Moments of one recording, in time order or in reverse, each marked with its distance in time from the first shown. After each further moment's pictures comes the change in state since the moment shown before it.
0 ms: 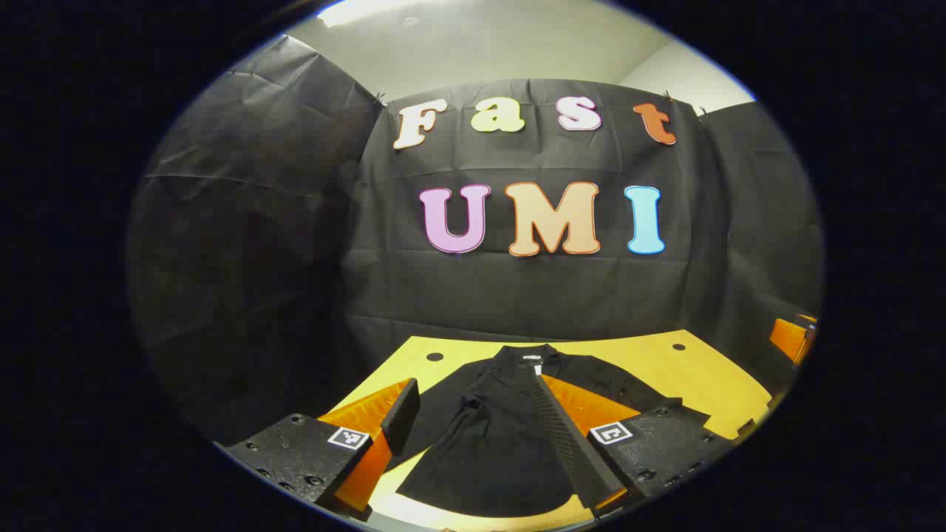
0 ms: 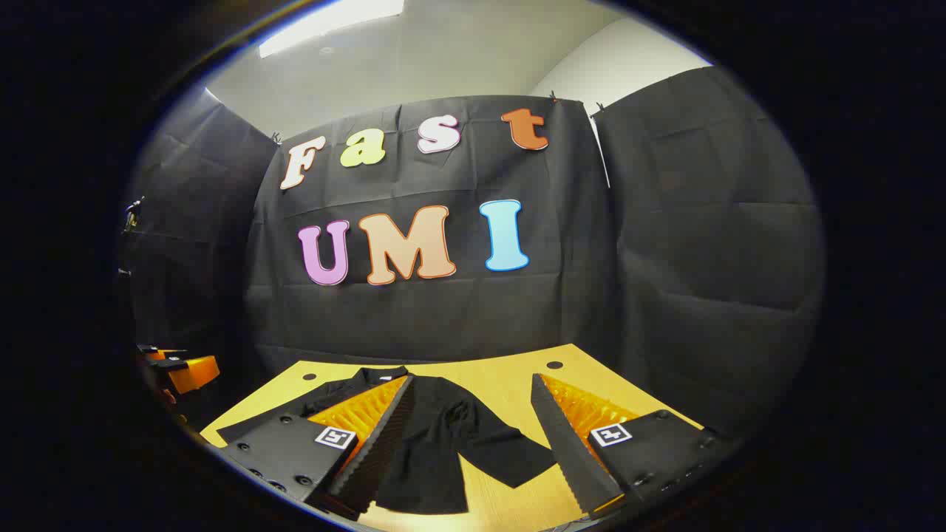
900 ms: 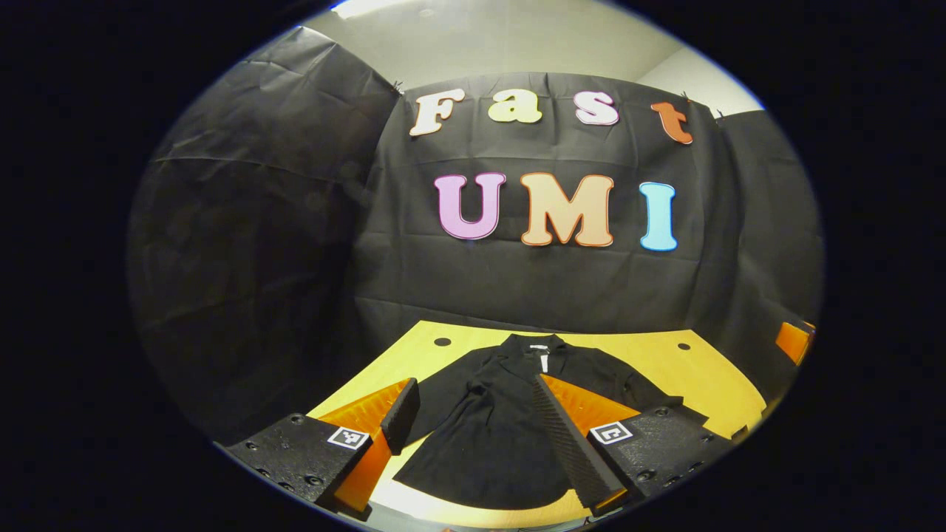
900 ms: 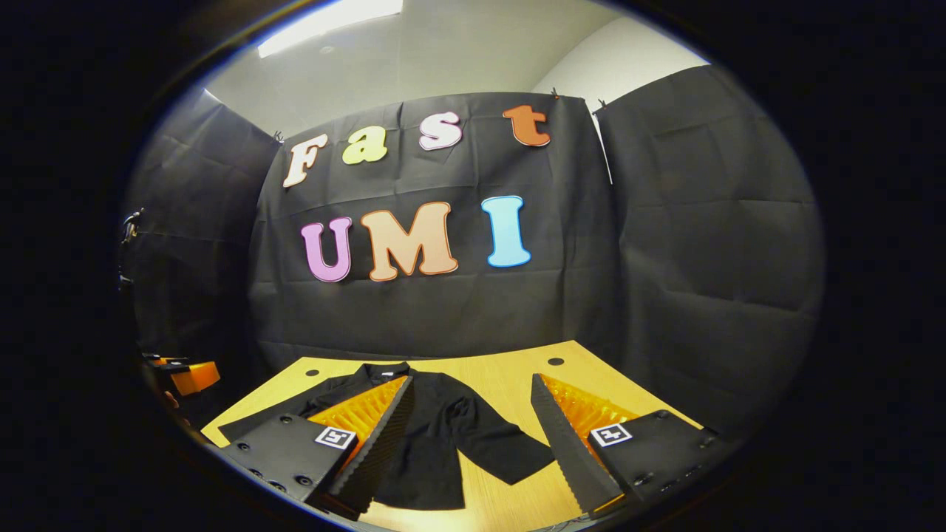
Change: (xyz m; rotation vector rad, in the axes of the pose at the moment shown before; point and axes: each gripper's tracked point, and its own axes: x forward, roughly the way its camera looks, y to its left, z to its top) left arm -0.011 0.012 -0.020 -0.058 0.048 0.057; right arm -0.003 -0.007 -0.004 -0.001 0.014 0.017
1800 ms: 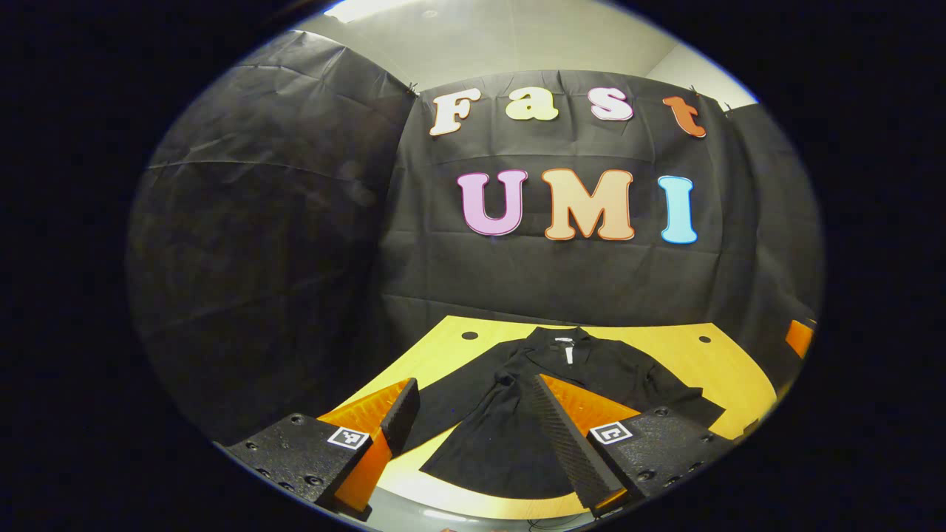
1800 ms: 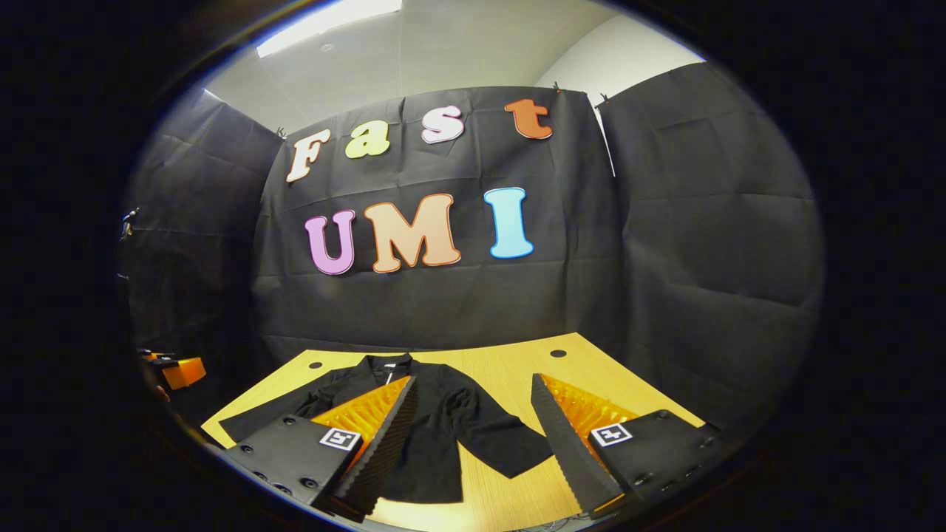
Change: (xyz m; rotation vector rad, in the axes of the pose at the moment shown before) left arm -0.021 0.029 -0.007 0.030 0.008 0.097; right arm 0.000 0.000 -0.018 -0.011 0.033 0.025
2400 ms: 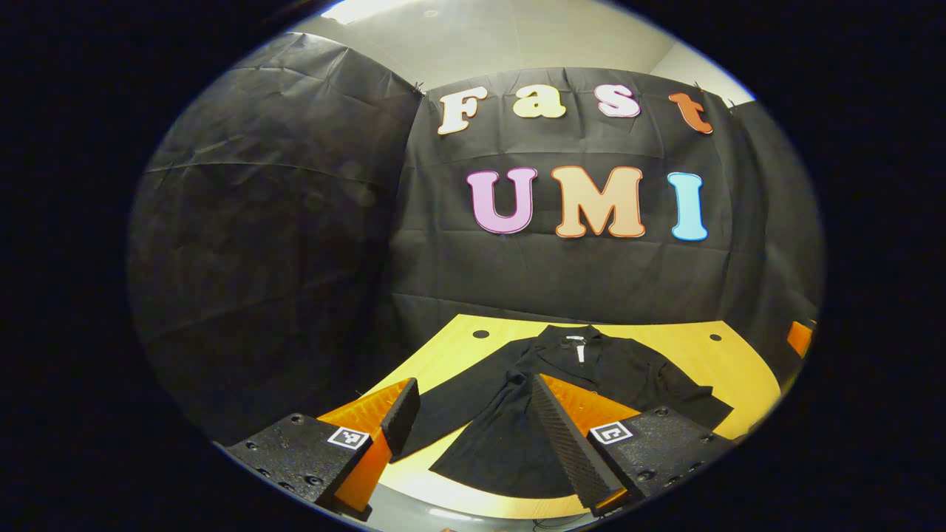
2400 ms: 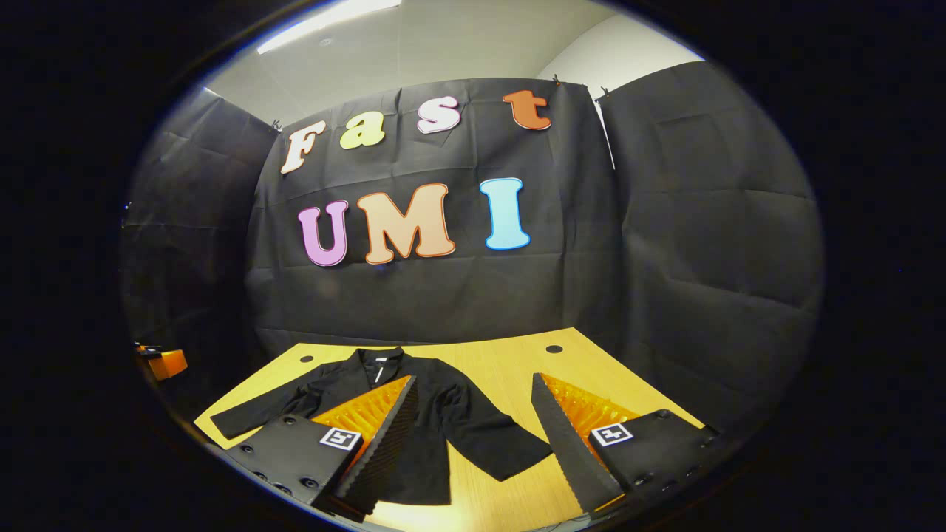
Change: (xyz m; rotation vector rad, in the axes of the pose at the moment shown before) left arm 0.000 0.005 -0.002 0.013 0.011 0.042; right arm 0.030 -0.022 -0.010 -0.011 0.034 -0.021
